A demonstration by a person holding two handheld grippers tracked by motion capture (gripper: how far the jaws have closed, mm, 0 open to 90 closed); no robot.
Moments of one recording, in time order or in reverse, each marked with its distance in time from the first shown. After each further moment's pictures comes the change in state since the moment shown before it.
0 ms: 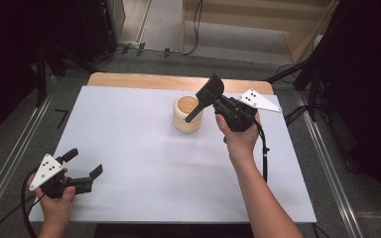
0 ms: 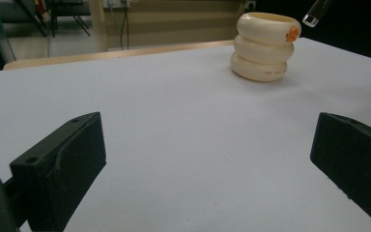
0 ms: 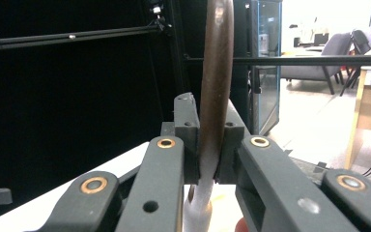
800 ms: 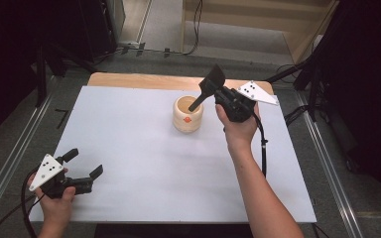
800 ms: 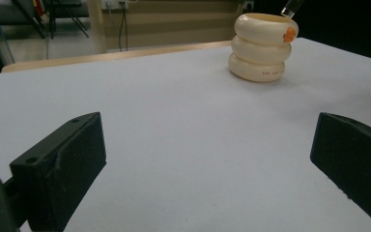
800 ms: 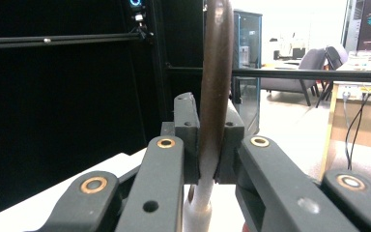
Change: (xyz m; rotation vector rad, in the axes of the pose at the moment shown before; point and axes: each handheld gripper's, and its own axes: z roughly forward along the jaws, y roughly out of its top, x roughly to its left) left arm -0.001 0.001 0.000 -0.001 -0.004 0.008; right arm -0.018 0.002 0.019 -0.041 -0.069 -0.040
